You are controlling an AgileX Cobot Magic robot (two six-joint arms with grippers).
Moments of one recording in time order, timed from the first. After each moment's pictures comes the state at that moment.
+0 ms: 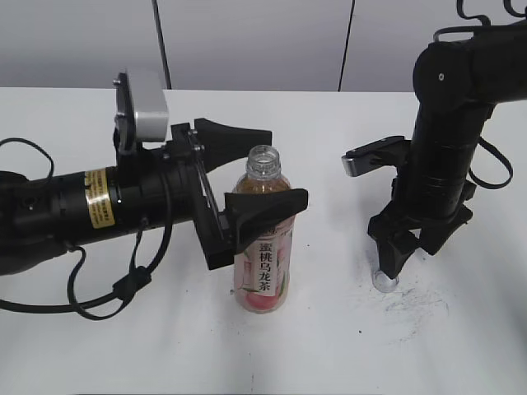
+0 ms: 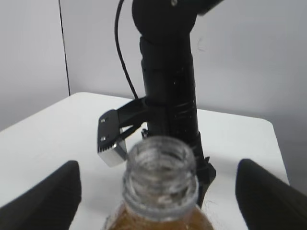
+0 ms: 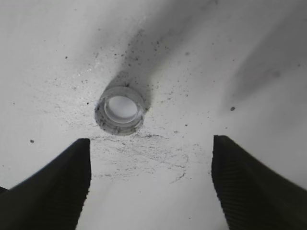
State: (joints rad) left arm -0.49 1.83 -0.64 0.87 -1.21 -0.36; right arm 0.35 2.00 -1.23 0.10 1.01 -0.33
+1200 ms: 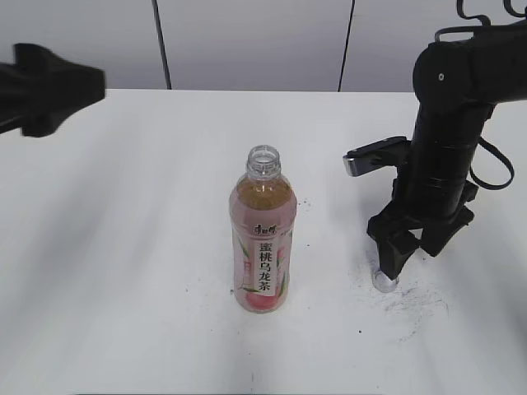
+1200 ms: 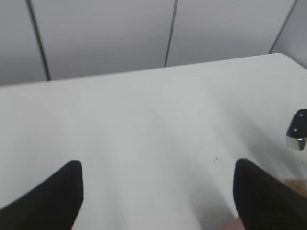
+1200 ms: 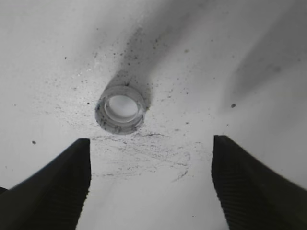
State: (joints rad) left arm -0.49 1.03 -0.64 0.51 0.07 -0.63; right arm 0.35 2.00 -1.23 0.10 1.01 -0.31
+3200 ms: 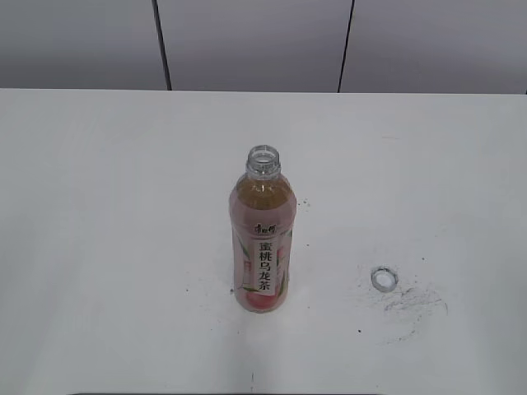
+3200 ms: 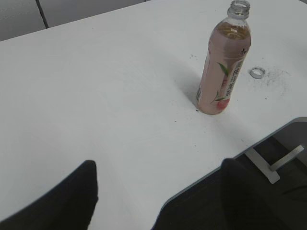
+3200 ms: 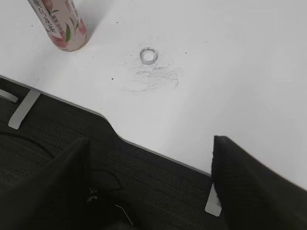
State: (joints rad) left arm -0.49 0.10 -0.56 0.01 1.03 0.01; right arm 0.35 0.18 -0.61 0.11 1.22 -0.16
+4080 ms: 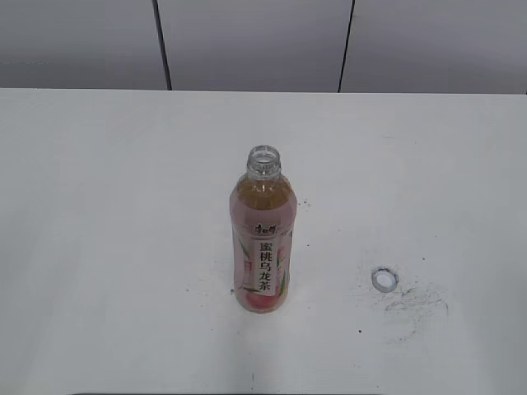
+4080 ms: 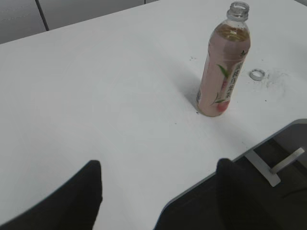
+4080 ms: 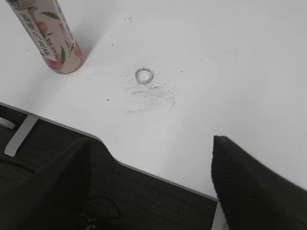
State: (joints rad) left arm -0.49 0.09 -0.56 0.01 1.03 0.02; right arm 0.35 0.09 -0.51 0.09 1.11 -0.12
